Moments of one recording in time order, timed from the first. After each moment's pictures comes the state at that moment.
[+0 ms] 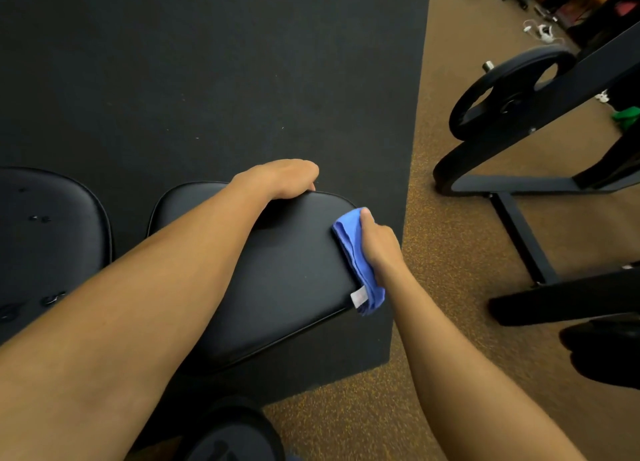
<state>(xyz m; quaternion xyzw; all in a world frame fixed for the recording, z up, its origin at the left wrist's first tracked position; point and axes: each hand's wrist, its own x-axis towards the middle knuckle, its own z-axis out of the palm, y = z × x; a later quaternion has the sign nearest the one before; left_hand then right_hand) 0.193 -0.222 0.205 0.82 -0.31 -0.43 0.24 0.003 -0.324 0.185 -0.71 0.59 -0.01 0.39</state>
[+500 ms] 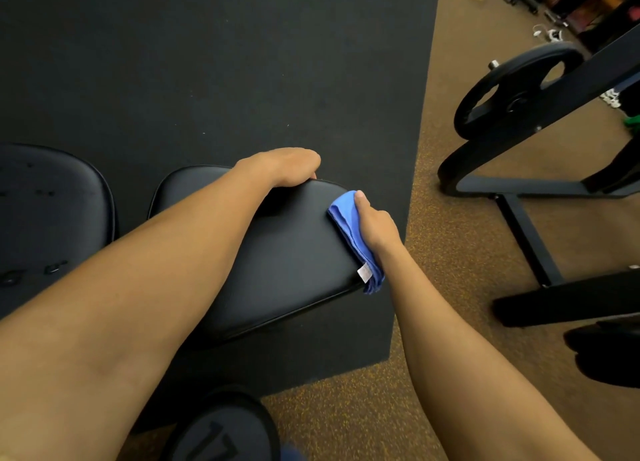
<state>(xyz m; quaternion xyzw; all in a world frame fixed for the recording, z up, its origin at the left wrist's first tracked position) 0.177 -0.217 0.212 0.83 -0.32 -0.41 0.22 0.002 -0.329 0.186 -0.72 0.56 0.01 0.42</state>
